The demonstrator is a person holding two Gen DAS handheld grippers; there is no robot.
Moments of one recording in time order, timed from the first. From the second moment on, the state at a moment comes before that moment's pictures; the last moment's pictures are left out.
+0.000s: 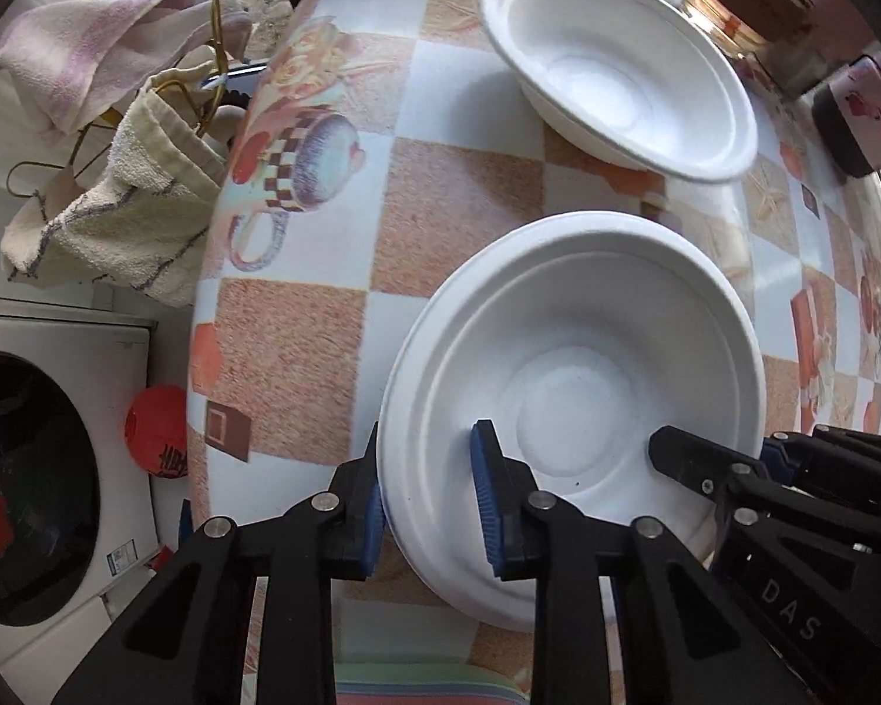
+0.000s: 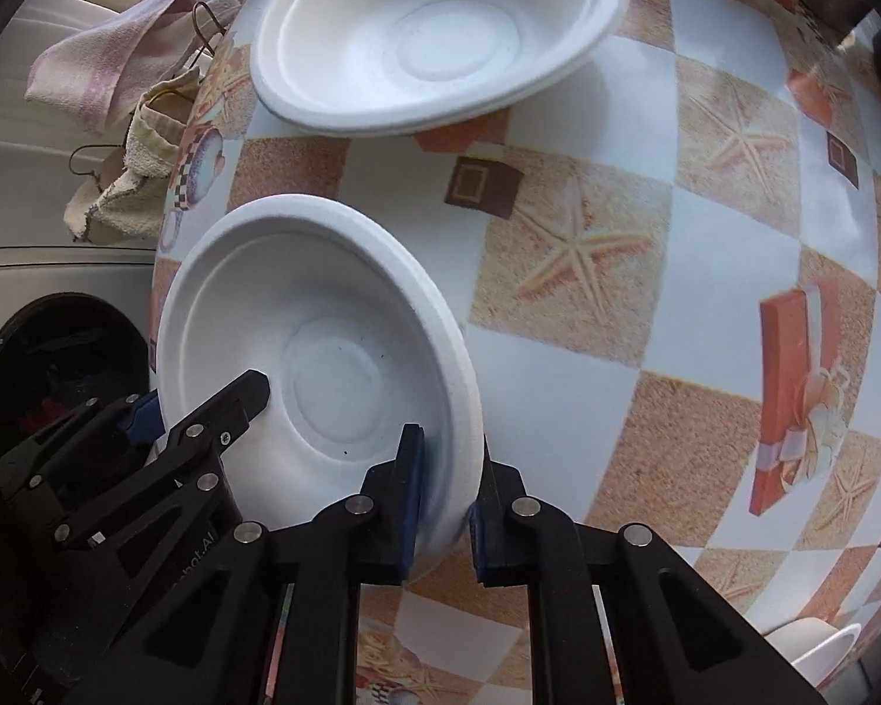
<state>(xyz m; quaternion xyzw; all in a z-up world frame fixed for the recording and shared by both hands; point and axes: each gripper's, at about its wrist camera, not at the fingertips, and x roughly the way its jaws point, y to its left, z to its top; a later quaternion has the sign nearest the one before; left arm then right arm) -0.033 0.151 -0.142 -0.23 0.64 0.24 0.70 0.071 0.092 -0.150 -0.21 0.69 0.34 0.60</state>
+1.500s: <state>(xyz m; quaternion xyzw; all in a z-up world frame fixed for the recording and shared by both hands) -0.088 -0.067 -0.119 -0.08 0.69 0.11 0.71 -0.021 -0.109 -0.123 -0.14 0.73 0.29 0.61</state>
